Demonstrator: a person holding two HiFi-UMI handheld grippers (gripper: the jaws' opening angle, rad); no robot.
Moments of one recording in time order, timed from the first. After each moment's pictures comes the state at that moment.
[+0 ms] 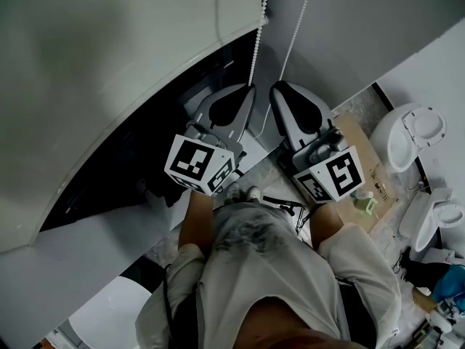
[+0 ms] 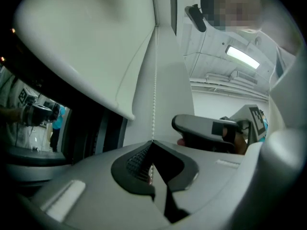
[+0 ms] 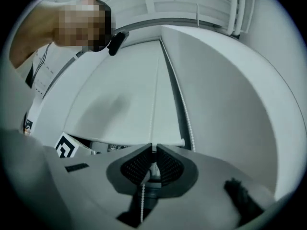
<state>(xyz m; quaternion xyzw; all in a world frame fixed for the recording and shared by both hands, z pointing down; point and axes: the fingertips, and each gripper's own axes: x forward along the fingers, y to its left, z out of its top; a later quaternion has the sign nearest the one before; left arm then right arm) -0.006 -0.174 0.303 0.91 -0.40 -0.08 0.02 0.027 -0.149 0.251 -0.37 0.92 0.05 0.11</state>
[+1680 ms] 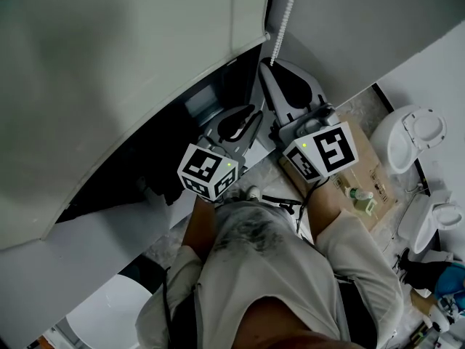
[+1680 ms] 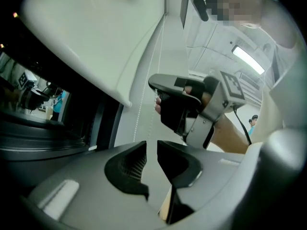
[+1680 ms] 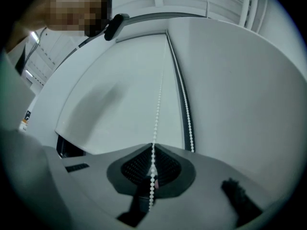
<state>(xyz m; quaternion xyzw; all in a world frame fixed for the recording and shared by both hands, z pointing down) 0.005 -0.150 0.378 0.92 -0.37 -0.03 0.10 0.000 -0.179 0.241 -0.37 0.92 0.07 0.08</state>
